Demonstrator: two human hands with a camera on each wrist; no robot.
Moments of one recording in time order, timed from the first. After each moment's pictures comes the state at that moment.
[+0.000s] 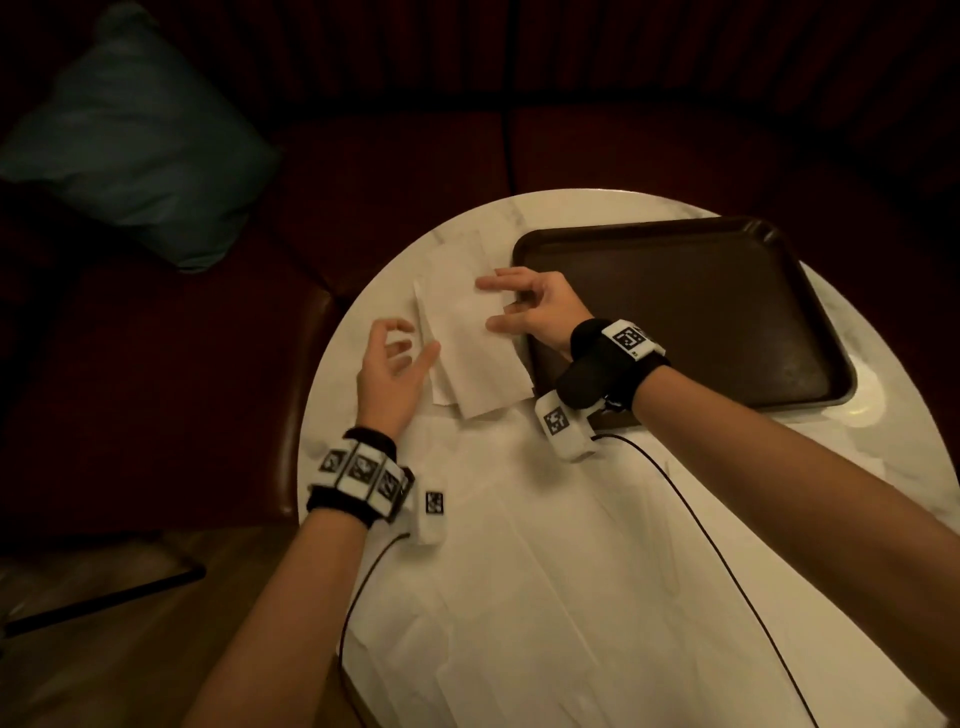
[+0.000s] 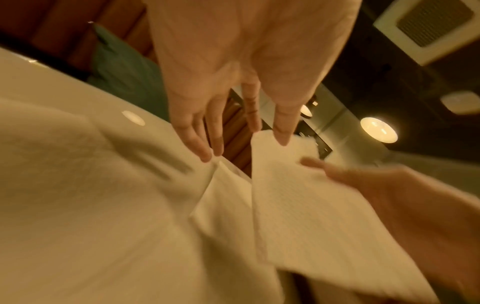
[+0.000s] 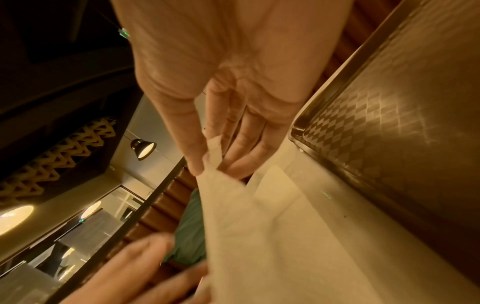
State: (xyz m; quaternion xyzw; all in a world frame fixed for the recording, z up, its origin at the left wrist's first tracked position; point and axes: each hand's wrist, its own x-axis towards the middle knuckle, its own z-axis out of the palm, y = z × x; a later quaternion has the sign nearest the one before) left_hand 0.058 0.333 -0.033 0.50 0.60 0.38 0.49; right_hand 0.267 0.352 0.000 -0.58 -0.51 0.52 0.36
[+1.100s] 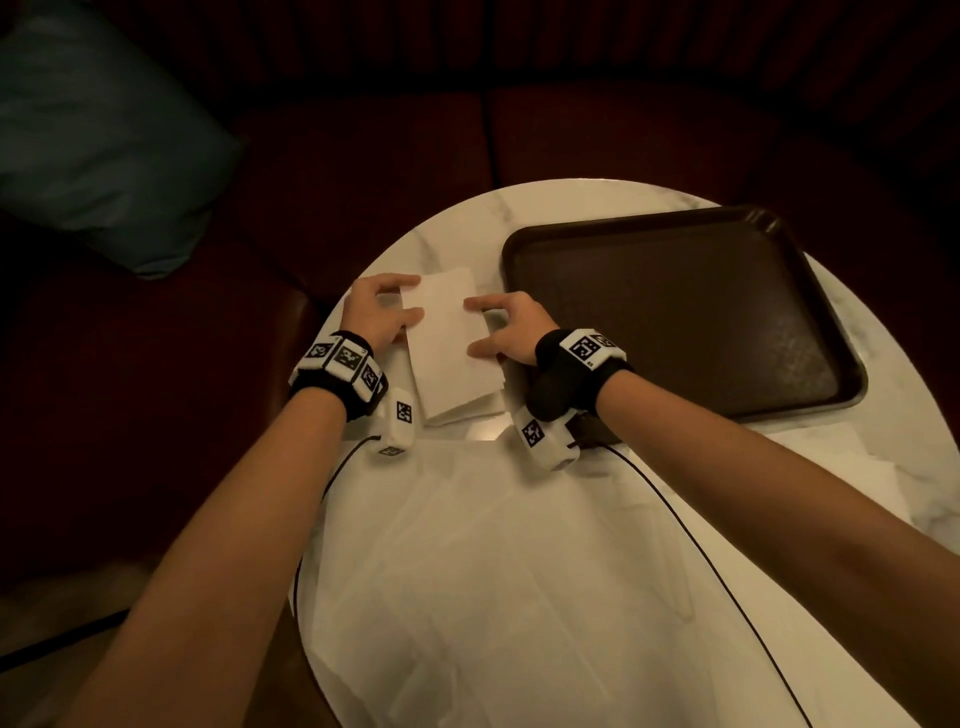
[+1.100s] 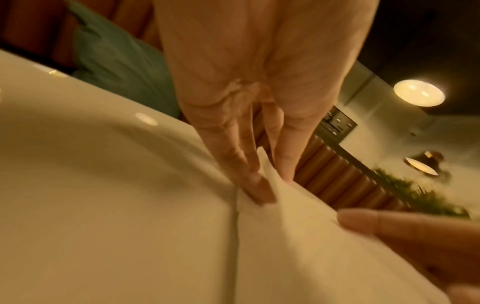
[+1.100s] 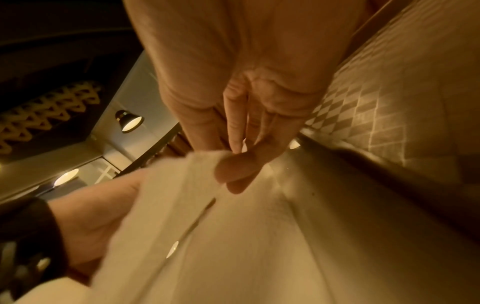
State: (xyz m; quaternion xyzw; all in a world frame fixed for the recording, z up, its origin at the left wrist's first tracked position) left_hand 0.075 0.456 -0.061 0.56 0.60 0.26 0.50; right_hand 0.260 0.384 -0.037 -0.68 -0.48 0.51 0.22
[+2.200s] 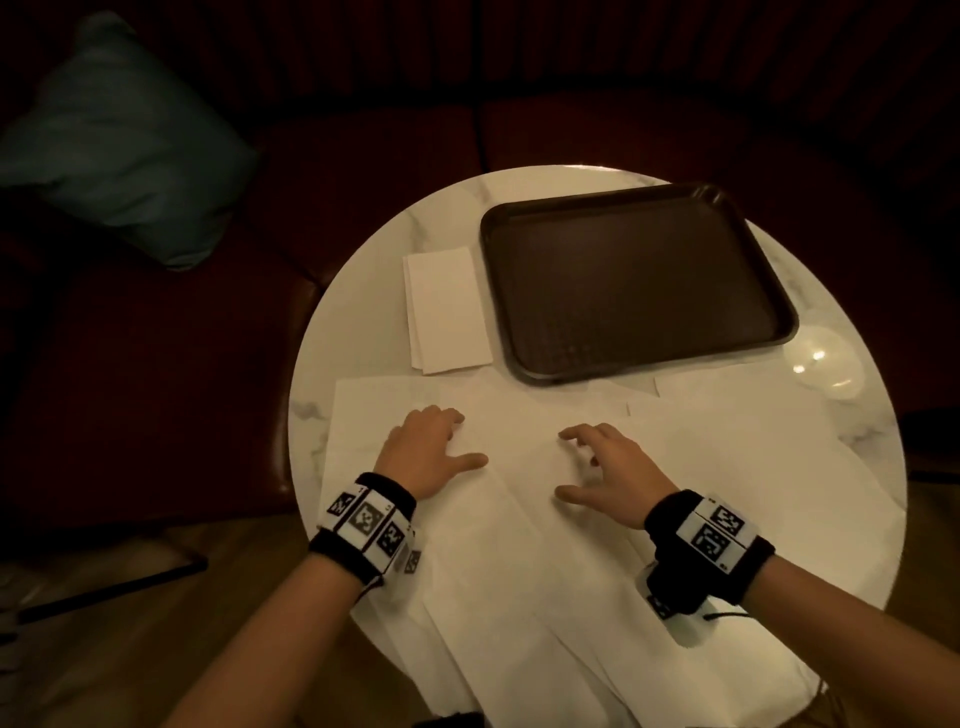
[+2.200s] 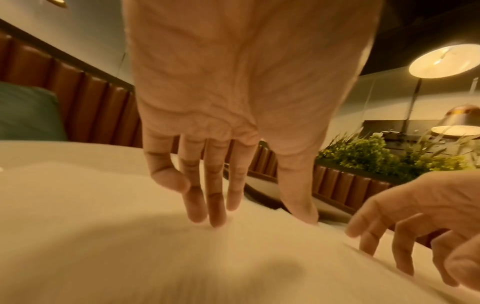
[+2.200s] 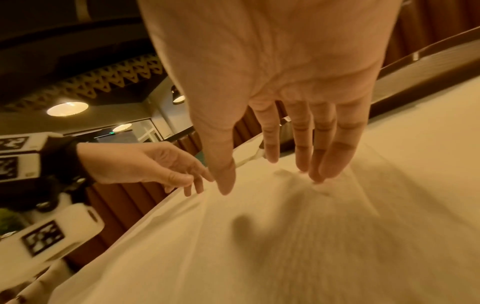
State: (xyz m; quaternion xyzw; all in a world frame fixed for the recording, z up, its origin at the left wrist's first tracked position) left_hand 0.061 0.216 -0.026 0.79 0.51 -0.08 0.33; right_hand 0.285 0.107 -0.016 -0.74 -0.56 0.38 0.04
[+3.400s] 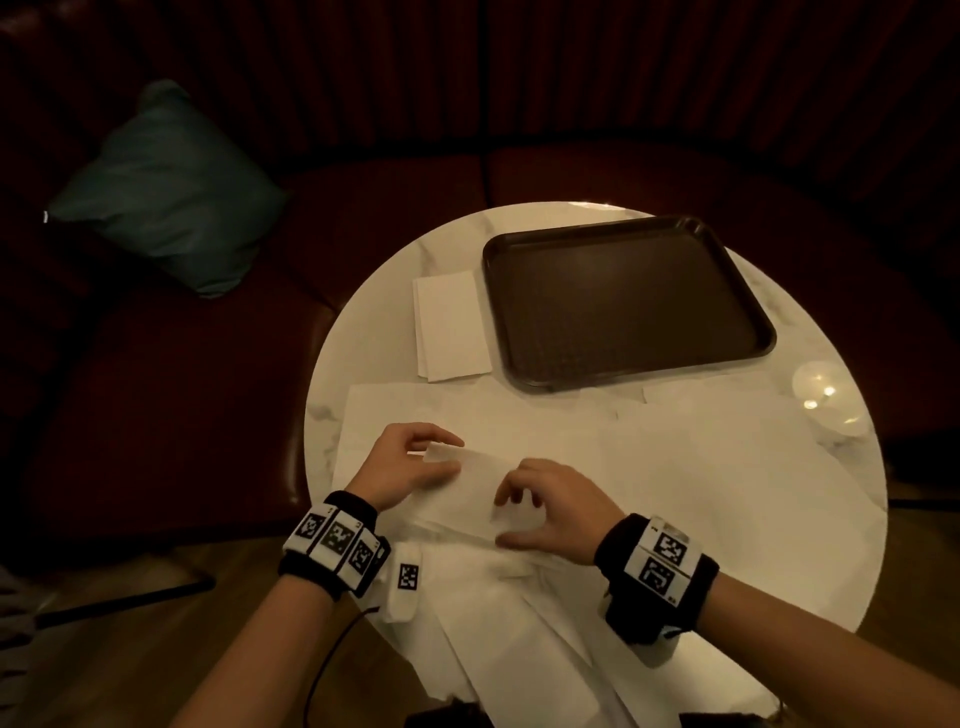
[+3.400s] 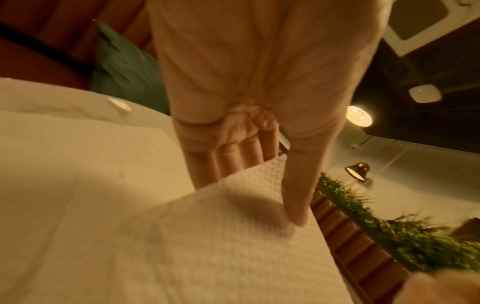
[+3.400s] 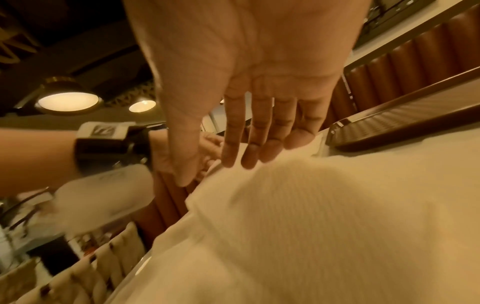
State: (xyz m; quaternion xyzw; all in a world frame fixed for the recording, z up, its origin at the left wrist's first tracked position) left_hand 0.025 0.188 -0.004 0.61 0.52 0.15 0.58; right_hand 0.232 0.085 0.008 -0.61 -0.72 0.33 0.09
